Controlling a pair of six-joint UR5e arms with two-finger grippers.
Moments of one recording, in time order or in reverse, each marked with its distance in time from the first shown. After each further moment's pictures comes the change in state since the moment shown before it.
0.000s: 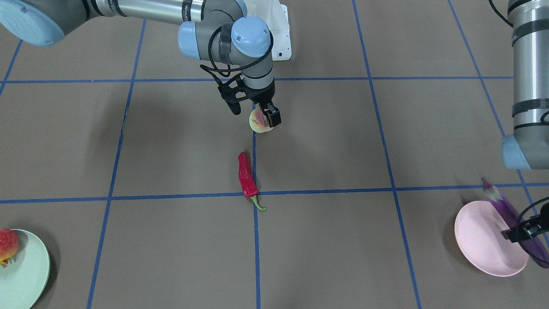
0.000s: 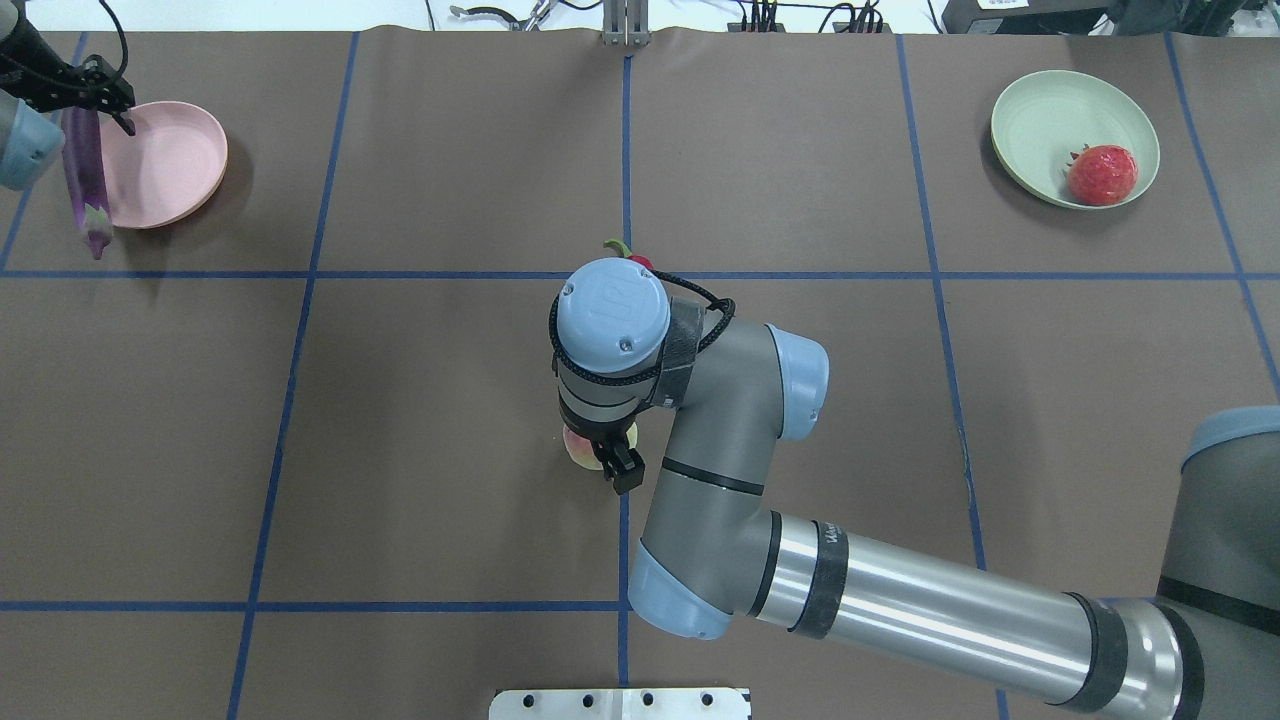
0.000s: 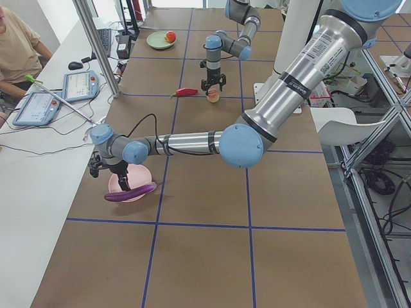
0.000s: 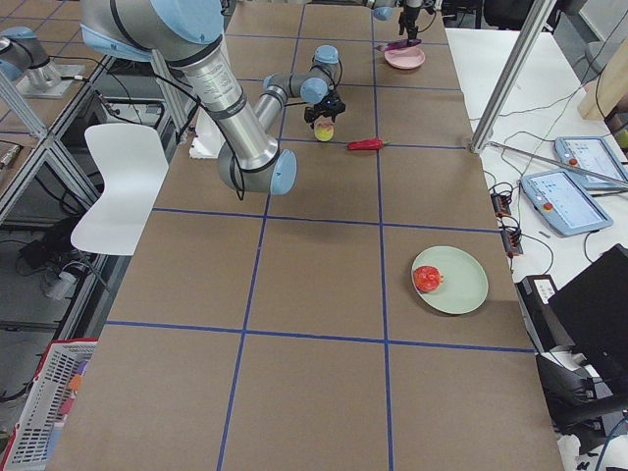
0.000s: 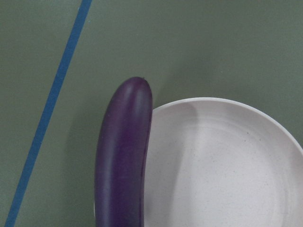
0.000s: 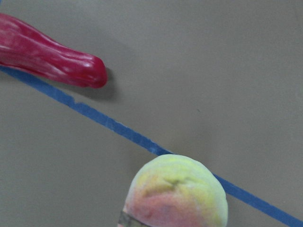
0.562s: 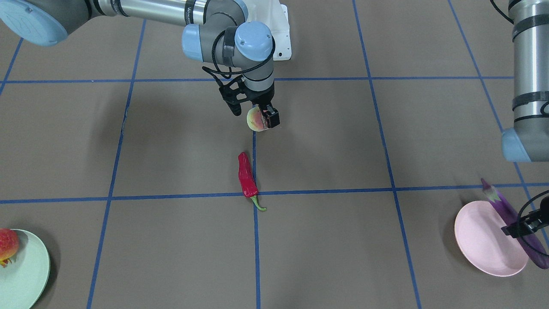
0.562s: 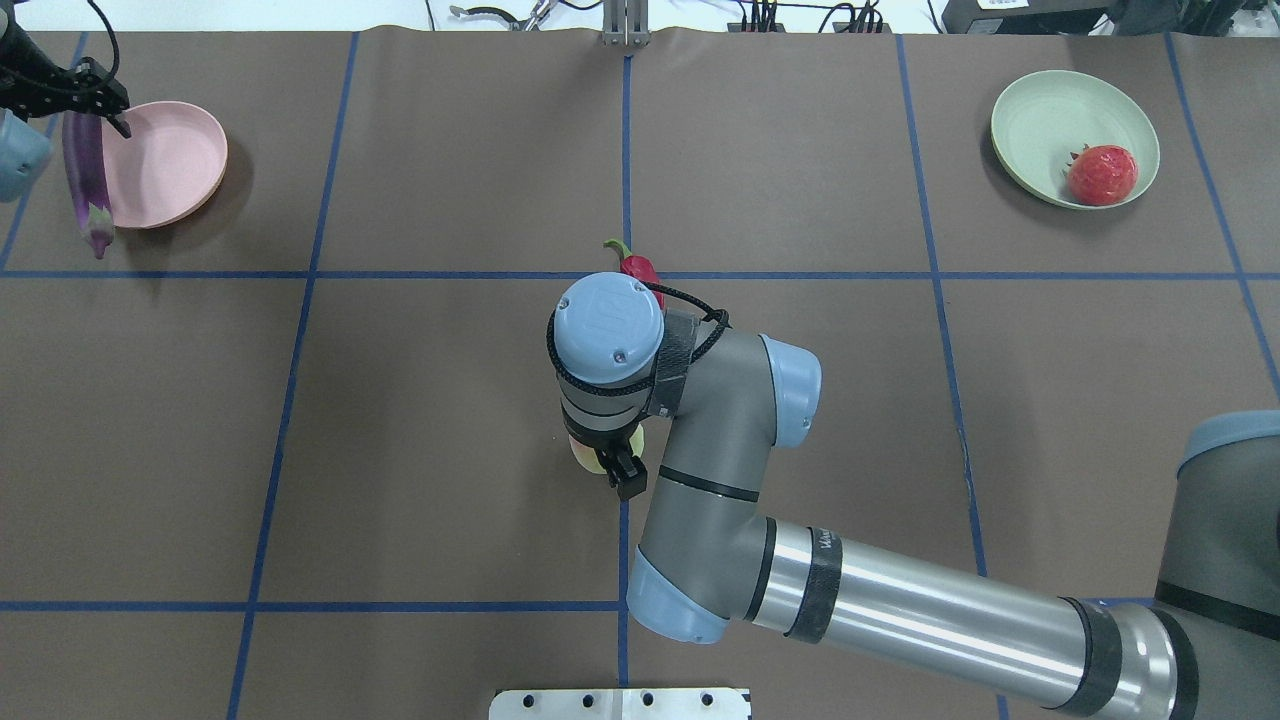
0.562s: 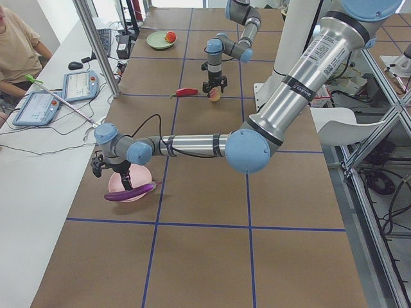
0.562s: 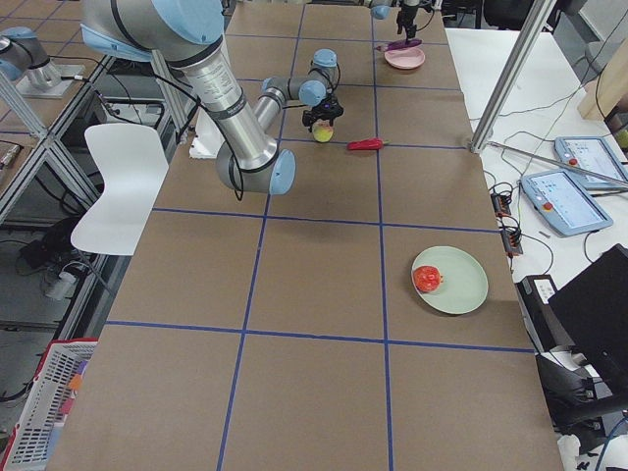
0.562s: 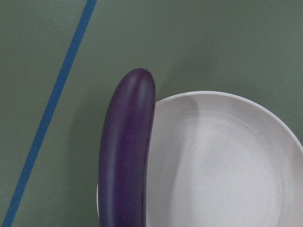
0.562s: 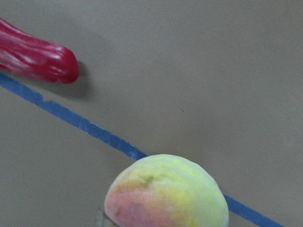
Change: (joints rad) left arm 0.000 0.045 -0.073 -0.002 0.000 -0.055; right arm -0.003 0.002 -0.021 -0.003 -0.008 -0.006
